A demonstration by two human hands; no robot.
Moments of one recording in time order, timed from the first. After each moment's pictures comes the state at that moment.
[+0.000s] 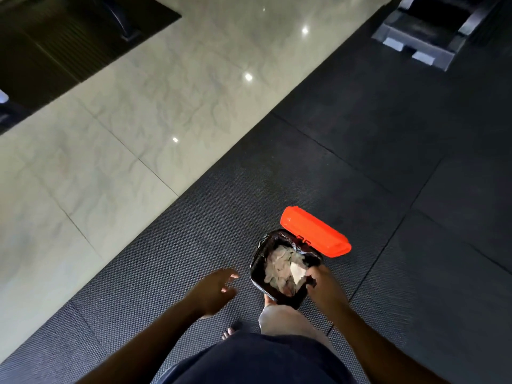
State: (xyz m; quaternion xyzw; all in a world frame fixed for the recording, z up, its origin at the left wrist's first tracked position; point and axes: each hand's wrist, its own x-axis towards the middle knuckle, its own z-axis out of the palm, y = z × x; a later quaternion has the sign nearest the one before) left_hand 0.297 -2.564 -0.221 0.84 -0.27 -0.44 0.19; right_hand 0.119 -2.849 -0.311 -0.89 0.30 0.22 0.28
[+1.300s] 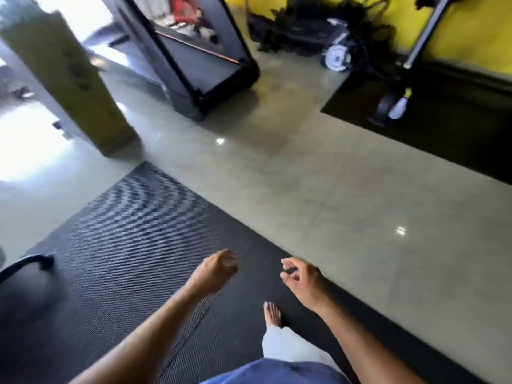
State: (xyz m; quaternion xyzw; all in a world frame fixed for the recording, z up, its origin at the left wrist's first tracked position) left_hand 0.291 -1.950 -0.186 0.83 0.40 -0.05 0.40; right_hand 0.495 -2.136 -0.203 -0.82 -0.39 0.30 0.30
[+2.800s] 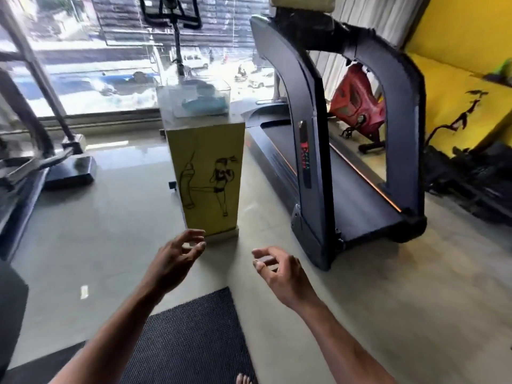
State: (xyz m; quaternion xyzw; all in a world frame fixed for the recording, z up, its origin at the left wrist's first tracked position) left_hand 0.185 -0.890 -0.070 0.62 0.60 0.34 0.38; right_hand 0.454 -0.927 -0.057 -0.60 -0.66 0.35 0.30
